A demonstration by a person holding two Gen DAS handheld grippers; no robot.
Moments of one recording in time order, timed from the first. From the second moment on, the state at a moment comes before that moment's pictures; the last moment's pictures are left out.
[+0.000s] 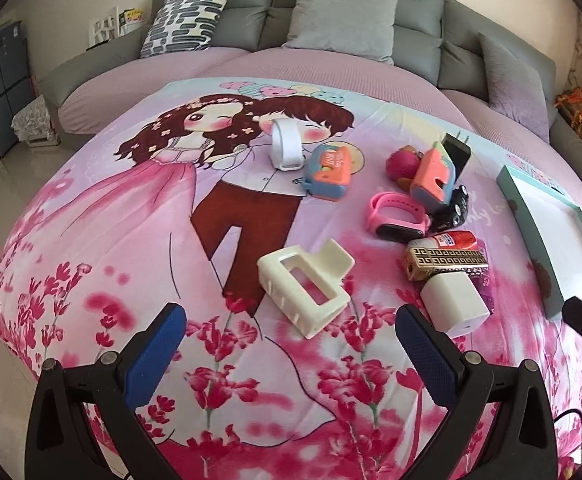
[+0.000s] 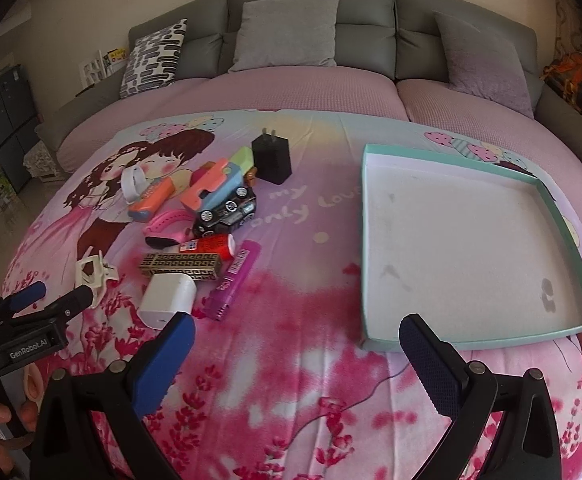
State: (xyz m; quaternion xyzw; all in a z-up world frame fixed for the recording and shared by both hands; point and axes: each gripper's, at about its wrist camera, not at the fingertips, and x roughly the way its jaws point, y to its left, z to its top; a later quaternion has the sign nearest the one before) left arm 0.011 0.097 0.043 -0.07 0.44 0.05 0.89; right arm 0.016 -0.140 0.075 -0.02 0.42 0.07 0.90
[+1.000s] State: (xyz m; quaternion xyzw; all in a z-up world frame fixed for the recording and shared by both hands) left arm 0.046 0.114 0.018 -0.11 0.48 0.02 0.87; right arm 0.047 -0.031 0.038 -0.07 0.48 0.16 0.86
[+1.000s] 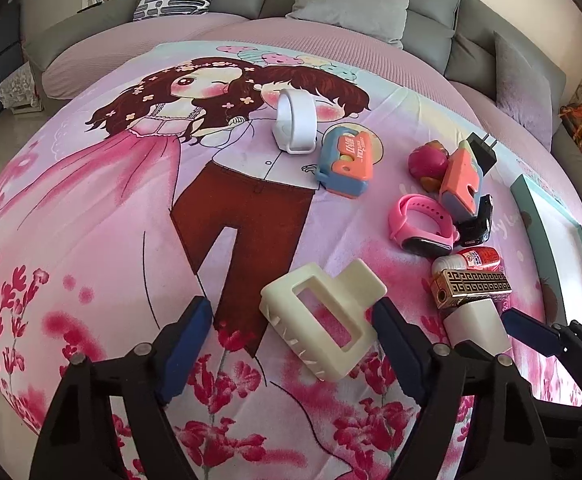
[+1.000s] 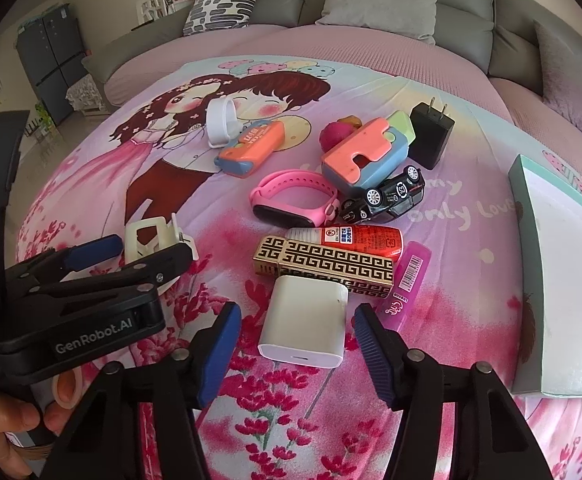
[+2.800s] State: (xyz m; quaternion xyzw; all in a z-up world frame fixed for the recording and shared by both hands) left arm 0.069 0.058 0.080 -0.19 0.45 0.09 0.87; right arm 0.056 -0.108 0.066 0.01 0.49 0.17 0.85
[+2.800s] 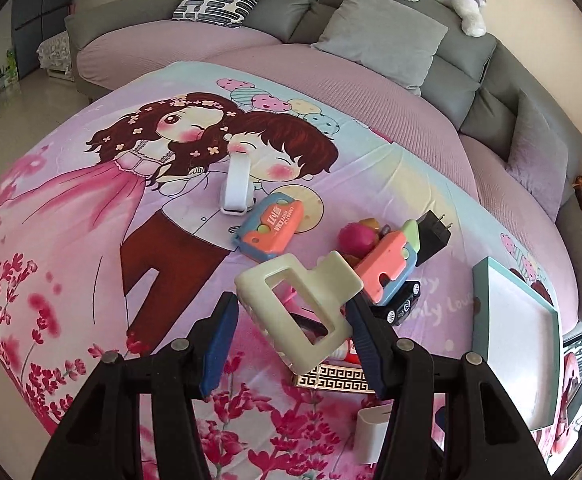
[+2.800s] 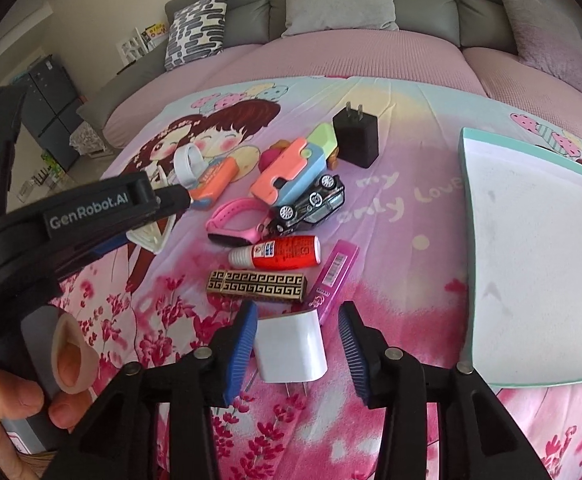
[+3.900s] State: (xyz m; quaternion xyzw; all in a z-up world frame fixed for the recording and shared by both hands) left arm 0.074 0.089 0.048 -0.24 0.46 0.08 0.85; right arm 0.070 -0.117 0.060 0.02 0.51 0.14 0.85
